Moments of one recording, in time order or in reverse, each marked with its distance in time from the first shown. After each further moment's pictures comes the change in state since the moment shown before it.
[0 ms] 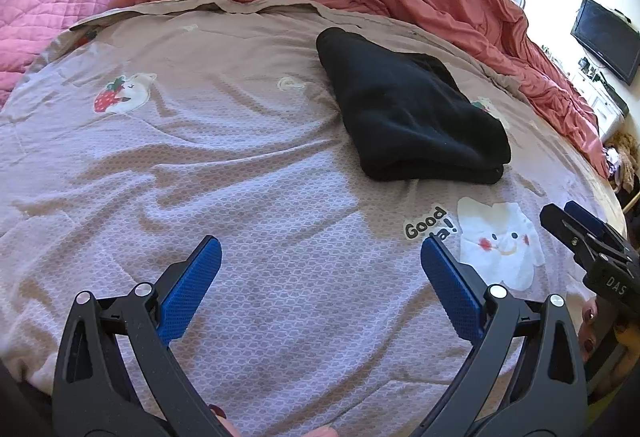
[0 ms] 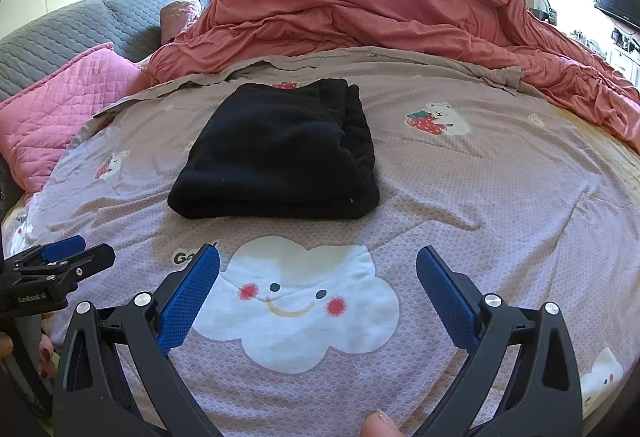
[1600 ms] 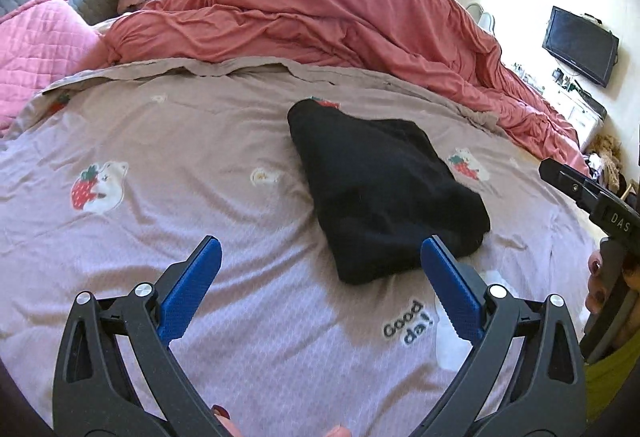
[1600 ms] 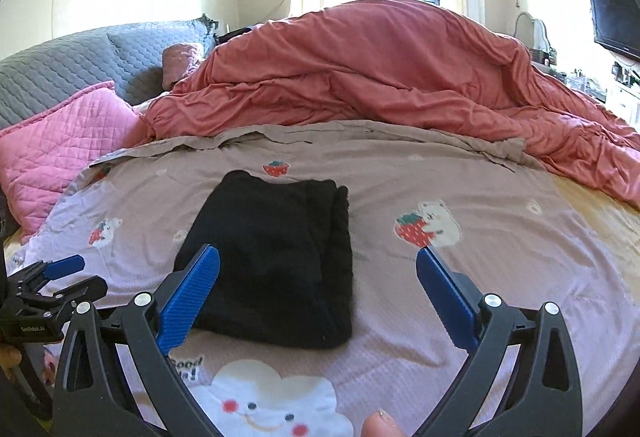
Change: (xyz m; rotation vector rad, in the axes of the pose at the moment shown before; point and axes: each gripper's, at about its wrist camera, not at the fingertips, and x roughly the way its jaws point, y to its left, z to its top) left arm -0.004 -0.008 0.060 0.078 -0.141 -0.075; right arm -0.009 -0.019 0.082 -0.024 -0.156 -0.014
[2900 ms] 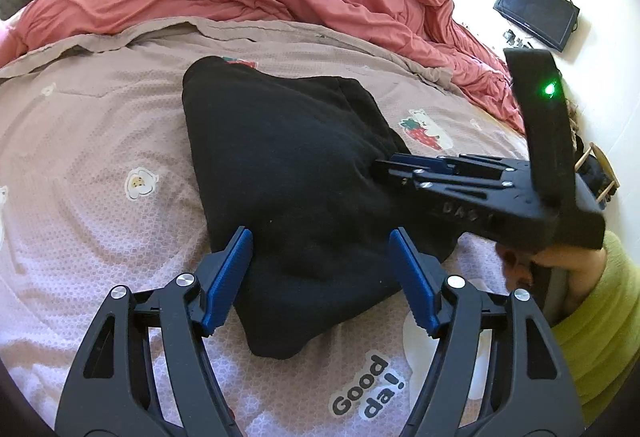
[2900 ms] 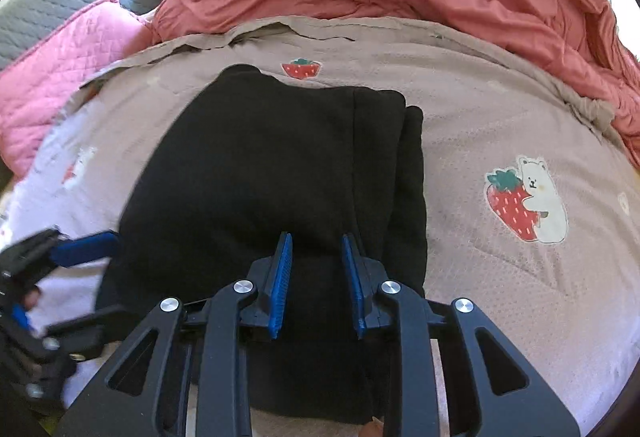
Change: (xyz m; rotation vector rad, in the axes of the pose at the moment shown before) left arm 0.098 -0.034 0.017 0.091 0.141 -0.231; right arm 0.159 0.025 0.000 -0.127 0.333 0.098
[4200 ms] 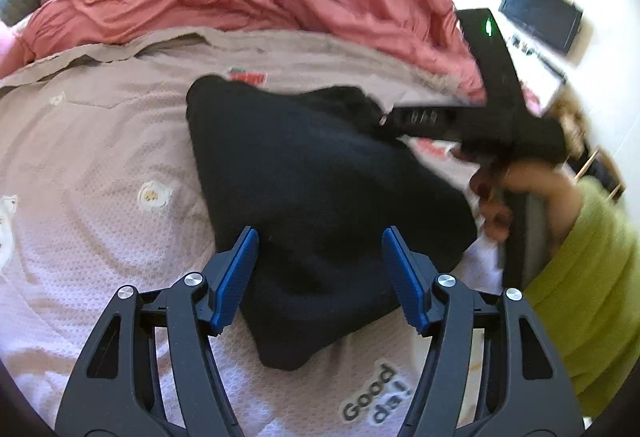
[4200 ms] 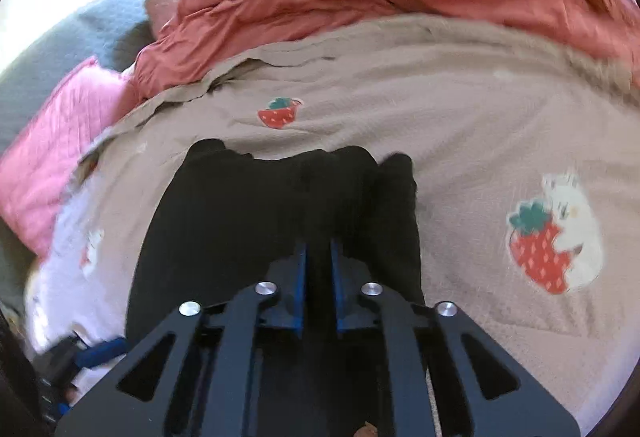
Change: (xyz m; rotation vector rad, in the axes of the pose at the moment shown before) left arm -0.009 0.008 0.005 -0.011 -0.051 0.001; right arm 0.016 -0.038 0.054 0.181 -0.049 0.124
